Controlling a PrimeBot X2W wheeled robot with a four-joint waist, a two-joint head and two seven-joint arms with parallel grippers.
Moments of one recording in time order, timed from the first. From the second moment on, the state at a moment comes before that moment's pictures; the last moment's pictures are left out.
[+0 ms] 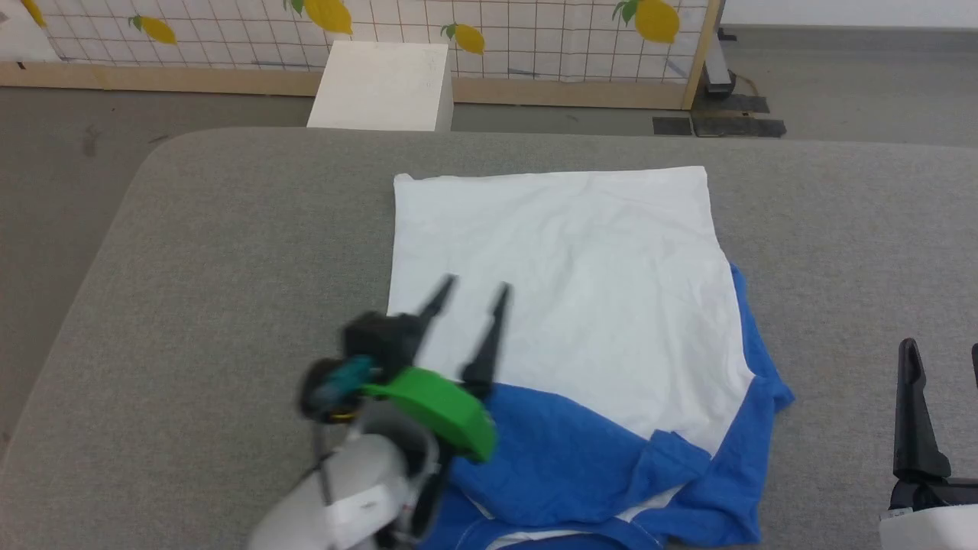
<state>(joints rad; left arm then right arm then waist) -0.42 0.22 -0.78 0.21 -0.73 0.20 -0.24 0.21 -0.05 -0.23 -0.32 0.19 0.13 -0.08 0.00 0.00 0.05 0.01</state>
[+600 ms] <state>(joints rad) 0.14 0.37 -0.29 -0.21 -0.49 0.32 -0.26 0.22 -0.05 -0.24 -0.30 0.21 0.13 -0.08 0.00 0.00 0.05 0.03</state>
